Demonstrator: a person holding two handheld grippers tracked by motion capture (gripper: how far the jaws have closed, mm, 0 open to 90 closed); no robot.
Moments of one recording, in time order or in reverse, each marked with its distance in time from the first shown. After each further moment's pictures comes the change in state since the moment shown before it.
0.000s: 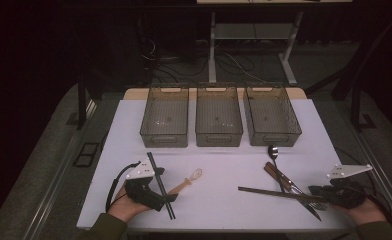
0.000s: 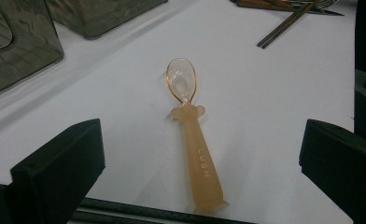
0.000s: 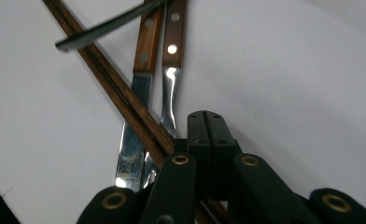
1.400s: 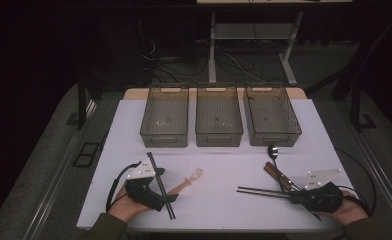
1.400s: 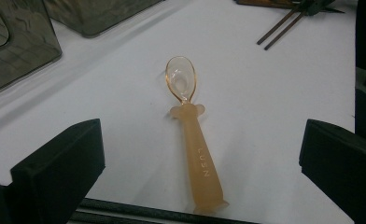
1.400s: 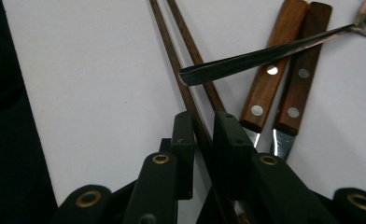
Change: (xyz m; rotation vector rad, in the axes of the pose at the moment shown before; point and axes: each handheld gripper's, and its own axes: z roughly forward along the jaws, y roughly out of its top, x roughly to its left) left arm -0.001 0.000 0.002 0.001 -0.001 -0.006; right arm 0.035 0.019 0.030 0.017 0.195 -0.324
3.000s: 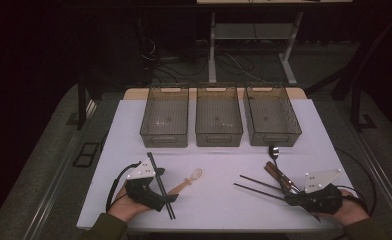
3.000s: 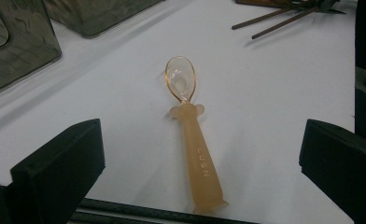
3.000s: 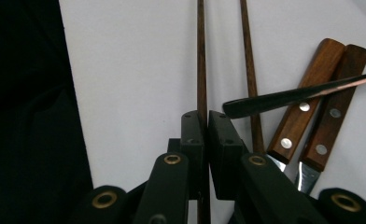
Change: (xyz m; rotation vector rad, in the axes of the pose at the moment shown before) left arm 0.000 0.000 0.000 0.000 0.001 0.003; right arm 0.009 0.012 -0.007 -0.037 0.079 -0.070
